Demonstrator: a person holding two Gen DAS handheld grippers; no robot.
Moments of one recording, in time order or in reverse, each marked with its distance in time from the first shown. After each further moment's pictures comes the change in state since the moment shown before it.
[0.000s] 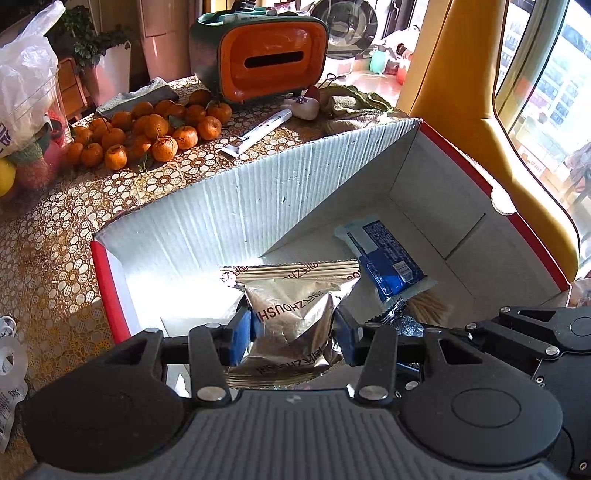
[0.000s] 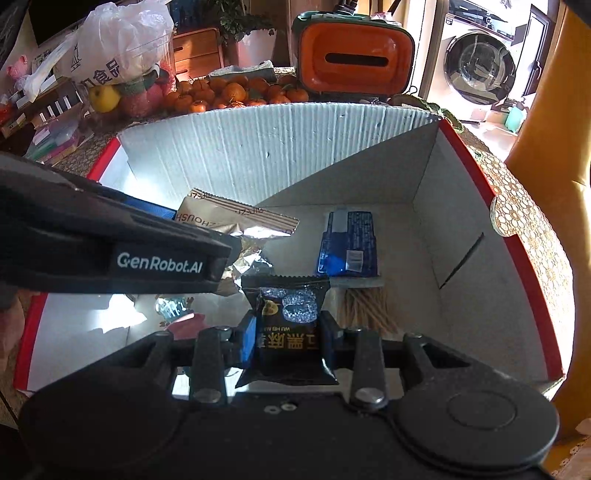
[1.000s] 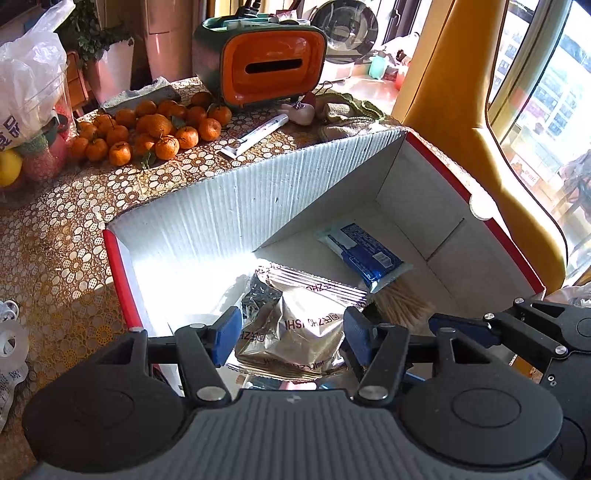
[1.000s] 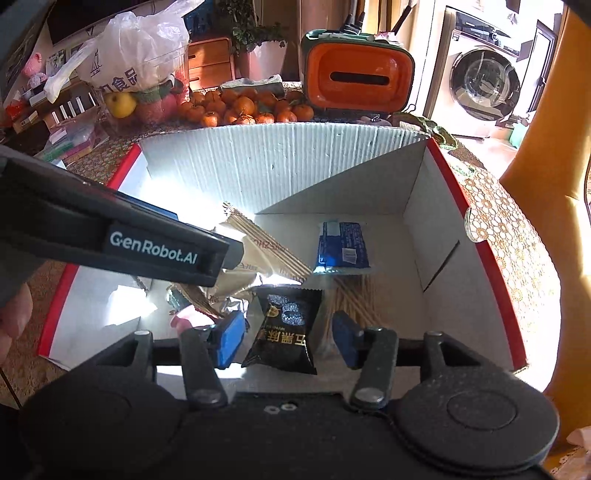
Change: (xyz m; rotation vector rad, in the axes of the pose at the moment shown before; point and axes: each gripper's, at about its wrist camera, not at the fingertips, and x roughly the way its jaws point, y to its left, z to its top) left arm -0.025 -0.003 -0.005 -0.034 -0.010 -0.024; right arm -0.035 -0.005 -0.008 -0.036 -0.053 0.013
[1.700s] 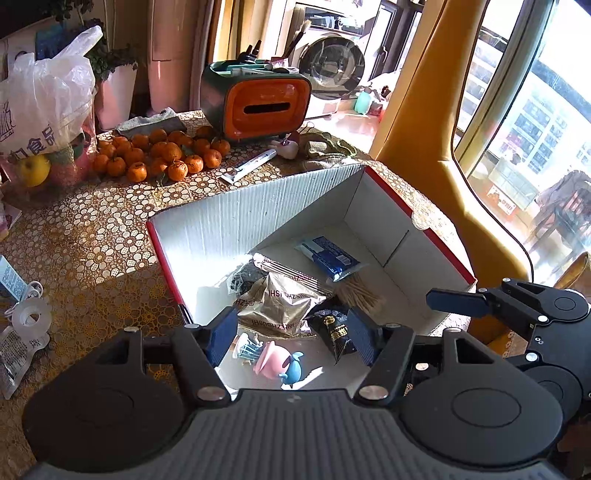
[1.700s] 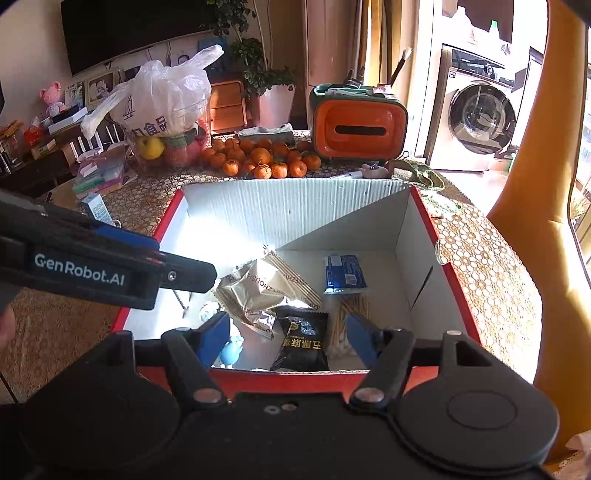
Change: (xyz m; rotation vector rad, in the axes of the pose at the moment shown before) left arm -0.083 0.001 -0.037 -0.028 -0.117 -0.059; right arm -0.064 0.006 -0.013 0.006 -0.142 0.039
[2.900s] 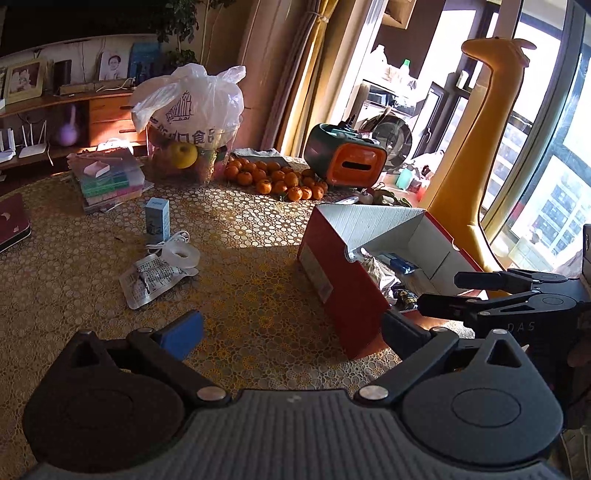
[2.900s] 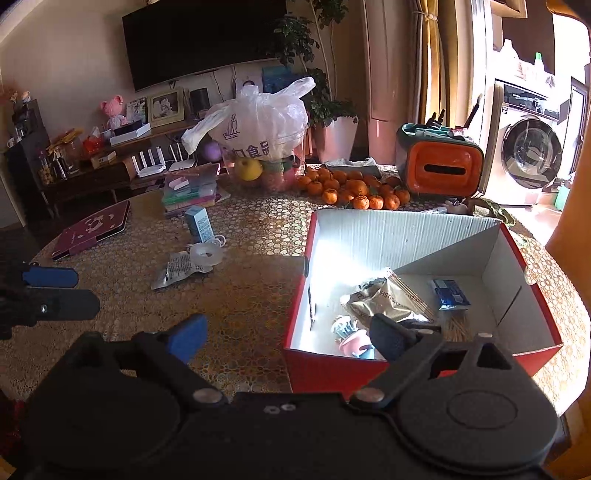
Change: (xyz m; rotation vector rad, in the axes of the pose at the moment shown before) left arm -0.158 0.121 -0.133 -0.177 -0.235 0.078; right arm -0.035 0.105 -0.010 -0.065 -0.094 0.157
